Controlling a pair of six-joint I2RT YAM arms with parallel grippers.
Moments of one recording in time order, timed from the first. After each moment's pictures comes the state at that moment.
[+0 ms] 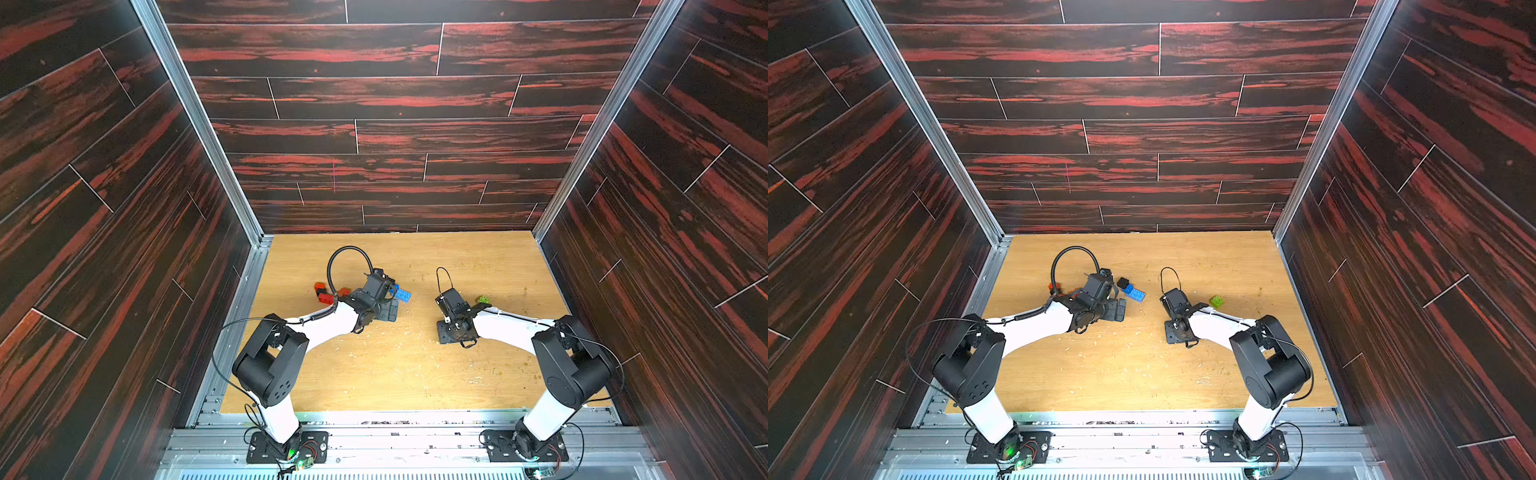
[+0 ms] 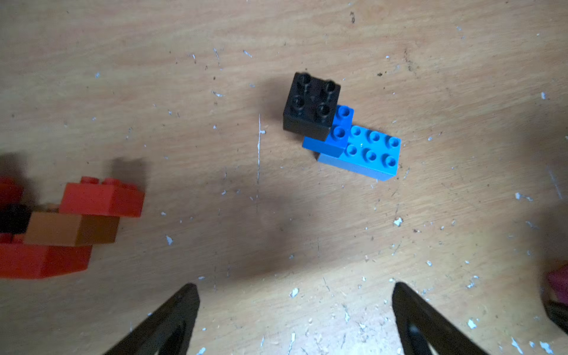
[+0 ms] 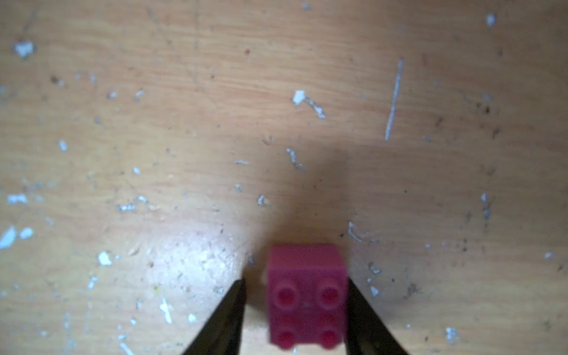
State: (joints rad) left arm -0.60 1.75 1.09 -0.23 -0.18 -0.35; right arm 0.58 1.71 0.93 -0.48 0.15 0.39
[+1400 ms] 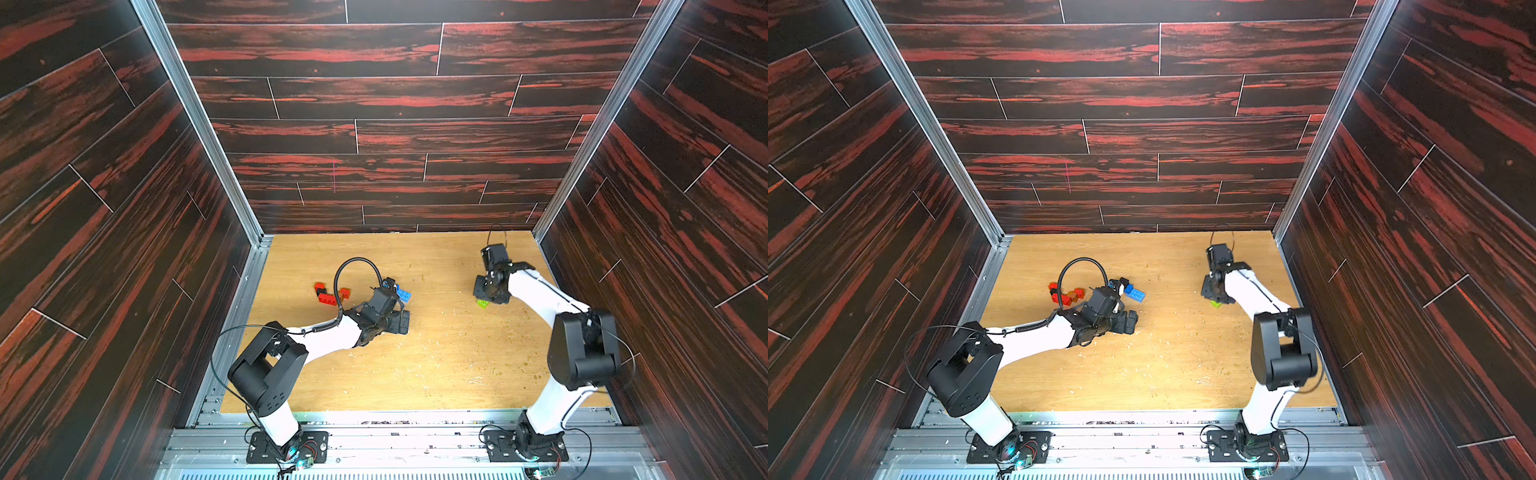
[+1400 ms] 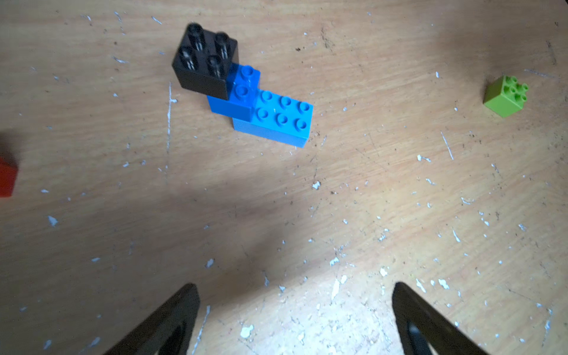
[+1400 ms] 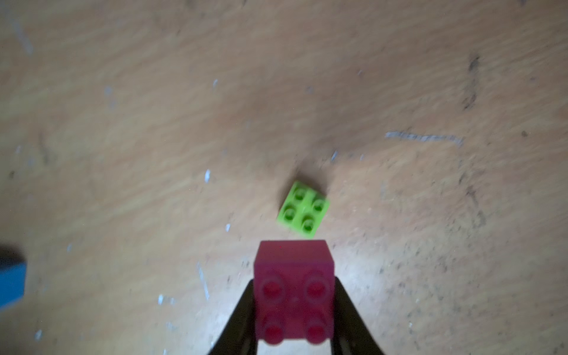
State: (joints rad) left arm -0.70 1.70 0.98 -0.10 -0.08 -0.43; right arm 0.17 1.82 1.38 -0.74 0.17 0.43
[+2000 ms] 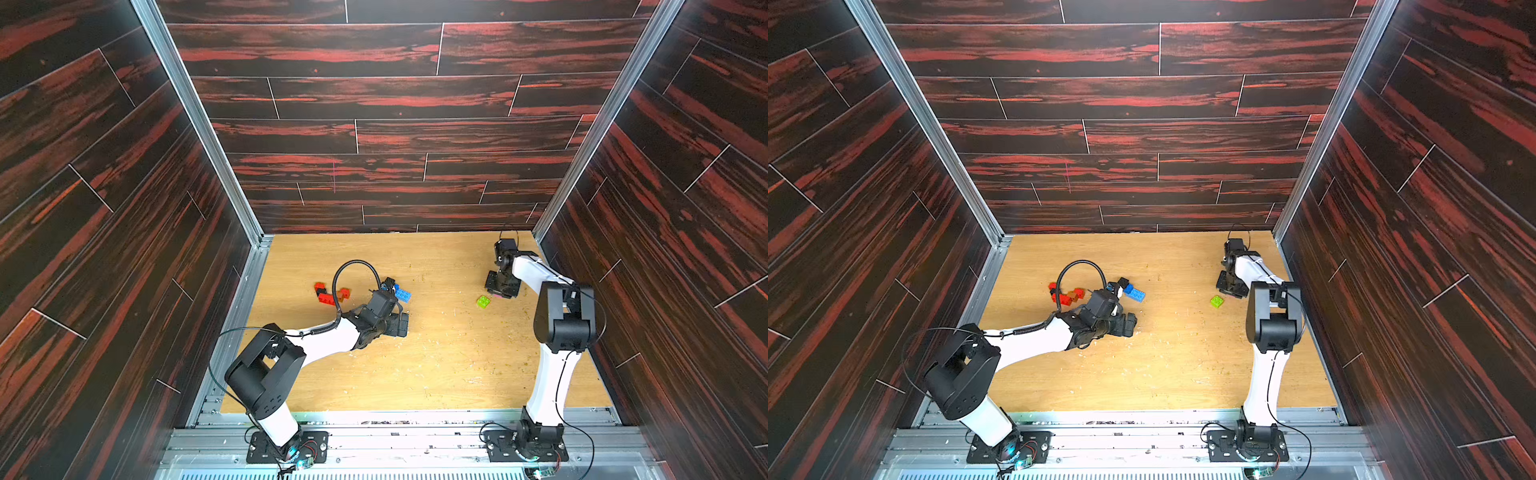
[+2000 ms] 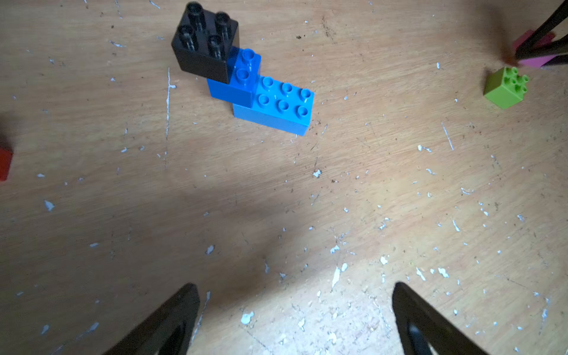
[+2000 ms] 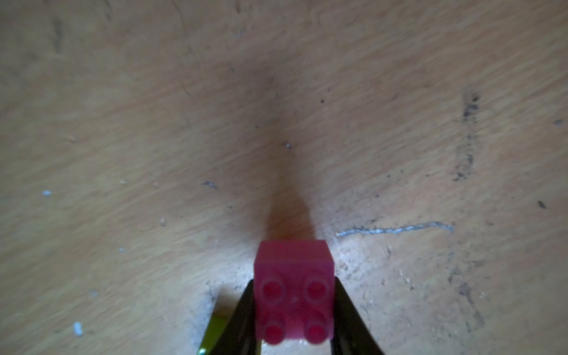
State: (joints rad) left arm -0.71 1.67 0.94 -0.09 -0.08 -0.44; right arm 0.03 2.13 1.61 -0.81 0.15 0.38
